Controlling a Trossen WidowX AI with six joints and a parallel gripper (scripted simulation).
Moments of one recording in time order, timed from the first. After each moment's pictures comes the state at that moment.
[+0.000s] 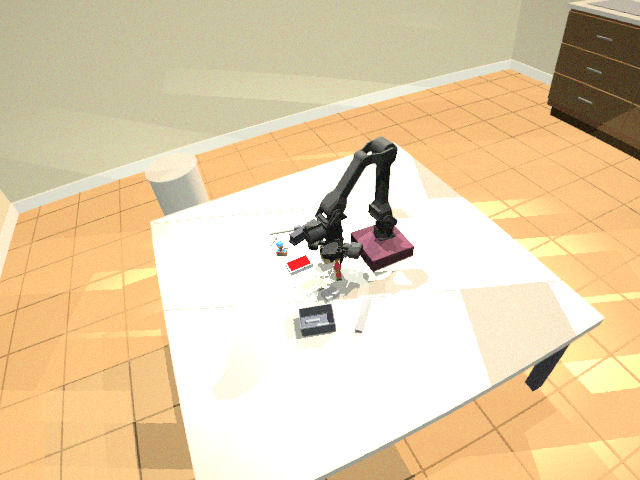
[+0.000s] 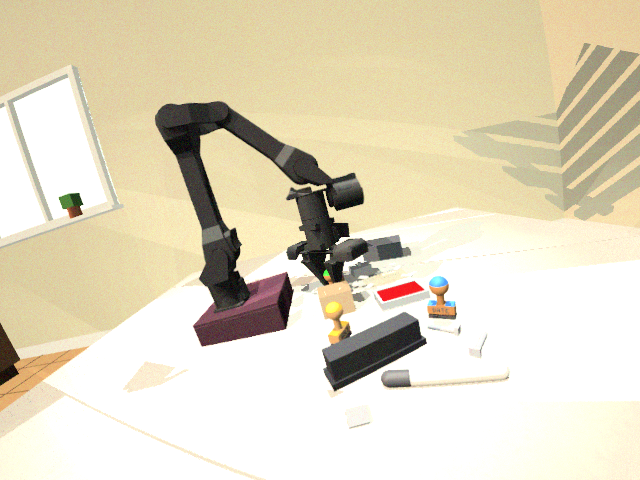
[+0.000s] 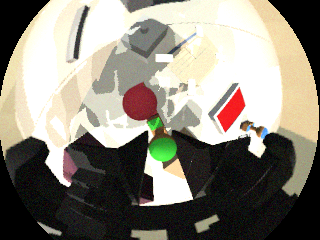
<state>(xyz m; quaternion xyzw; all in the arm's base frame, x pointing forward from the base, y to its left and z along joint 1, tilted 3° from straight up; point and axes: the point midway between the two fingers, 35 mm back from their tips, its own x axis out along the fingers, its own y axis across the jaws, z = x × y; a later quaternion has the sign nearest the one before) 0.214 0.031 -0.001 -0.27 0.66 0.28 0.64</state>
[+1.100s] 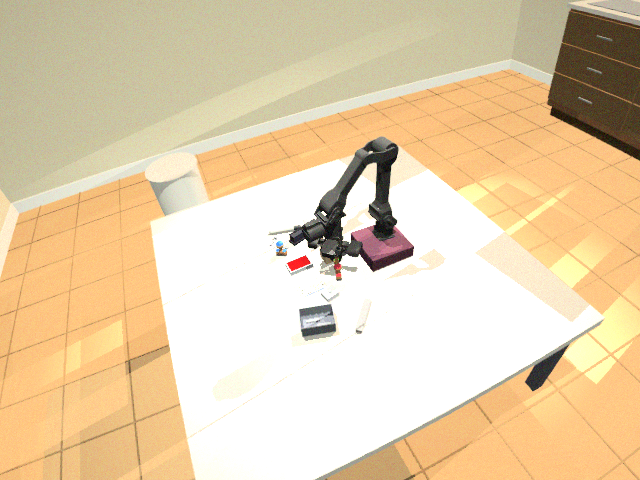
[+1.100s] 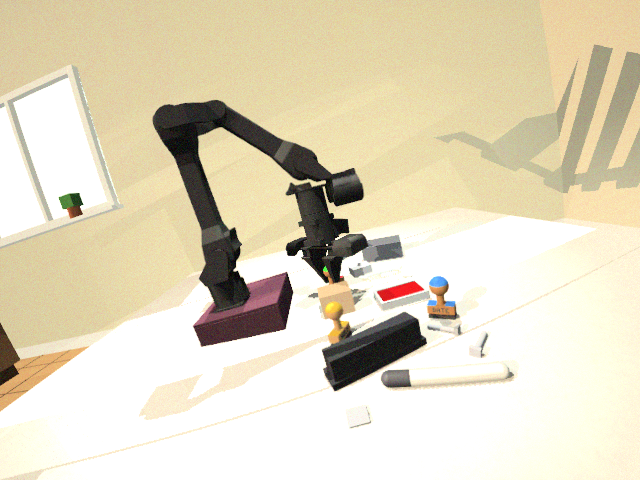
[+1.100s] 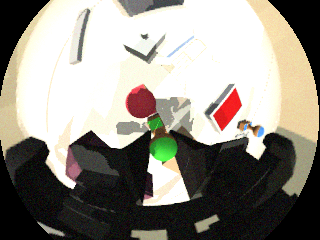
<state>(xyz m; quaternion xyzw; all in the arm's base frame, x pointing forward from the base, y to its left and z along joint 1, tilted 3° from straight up) 0.215 0.031 0.008 -0.27 0.66 0.28 0.64</state>
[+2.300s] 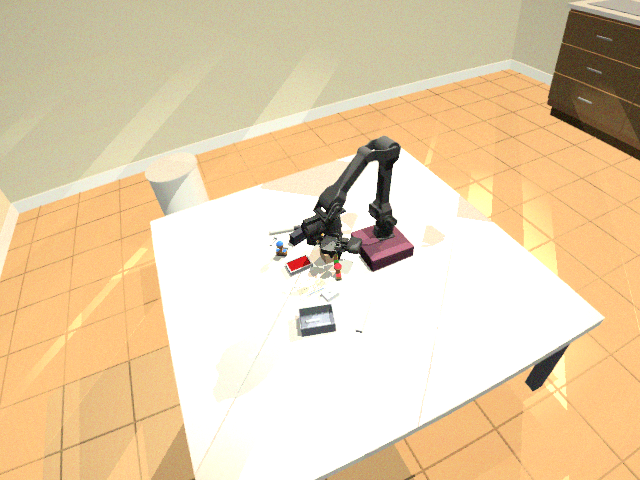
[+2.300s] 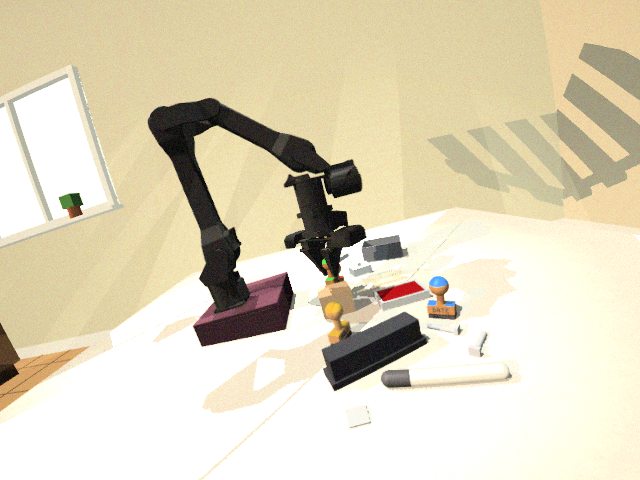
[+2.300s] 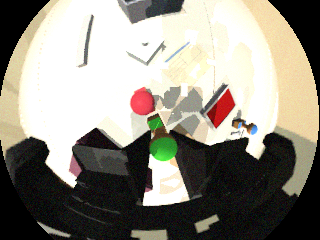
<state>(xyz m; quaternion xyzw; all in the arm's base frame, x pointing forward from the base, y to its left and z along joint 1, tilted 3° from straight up) 0.217 0.032 0.025 -0.28 0.66 0.28 0.64</state>
